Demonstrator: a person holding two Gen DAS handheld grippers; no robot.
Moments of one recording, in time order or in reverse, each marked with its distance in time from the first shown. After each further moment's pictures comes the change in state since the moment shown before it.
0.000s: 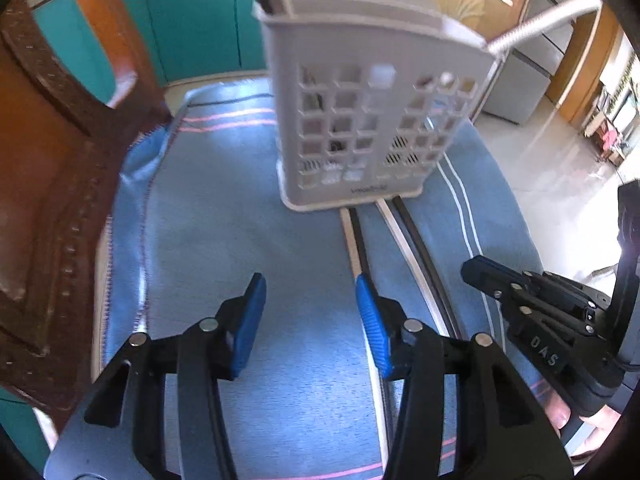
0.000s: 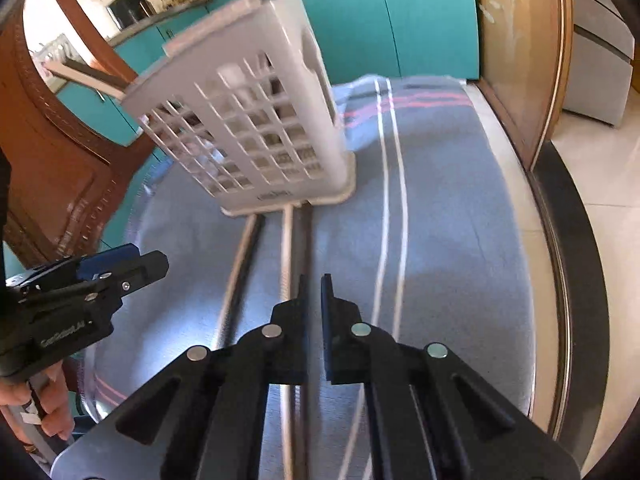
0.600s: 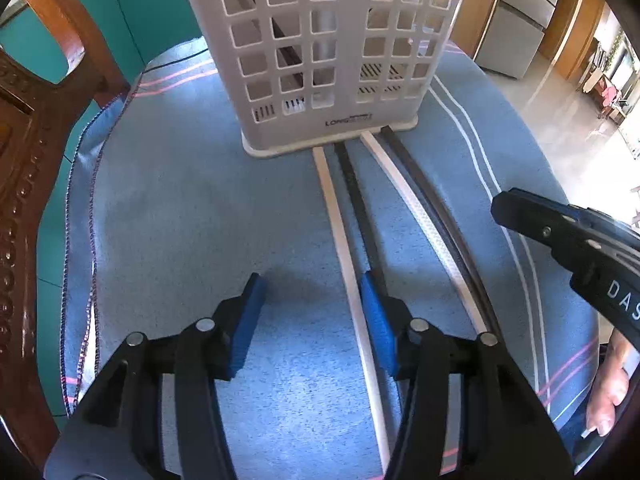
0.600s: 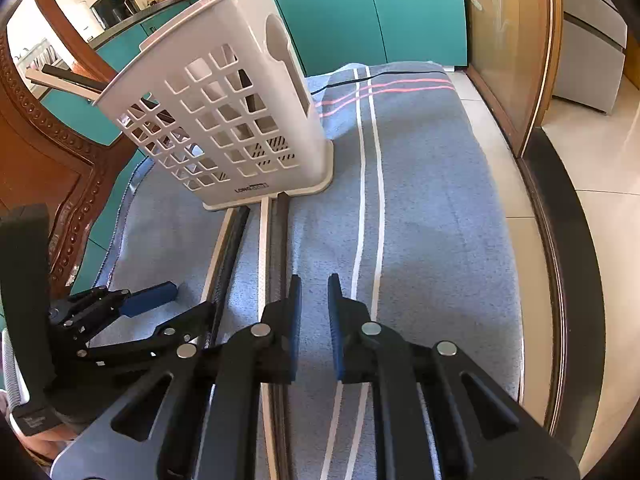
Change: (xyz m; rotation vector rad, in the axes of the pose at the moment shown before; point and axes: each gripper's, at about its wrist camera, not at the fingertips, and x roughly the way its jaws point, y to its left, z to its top) left arm 0.048 -0.024 -0.026 0.093 0.095 0.026; right arm 0.003 -0.017 -0.002 0.035 0.021 -0.019
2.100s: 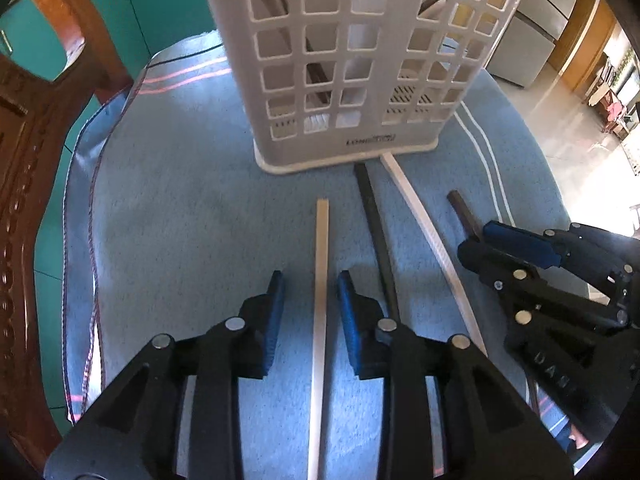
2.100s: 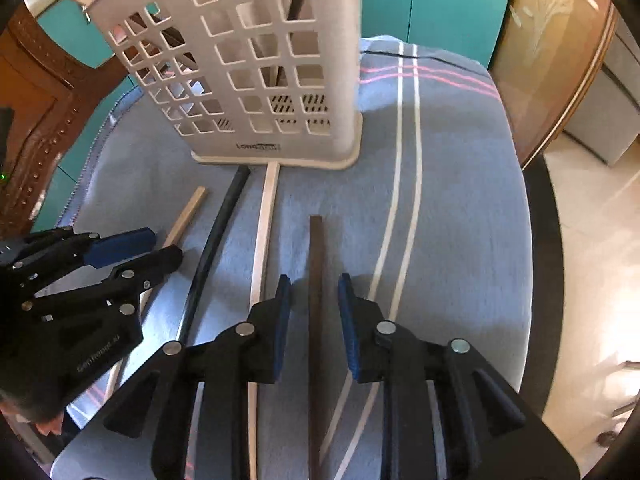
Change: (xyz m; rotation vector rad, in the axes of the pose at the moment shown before) left arm -0.008 0.023 0.015 -0.048 0.030 -0.011; right arm 0.038 0.039 0.008 -0.219 0.153 -0.131
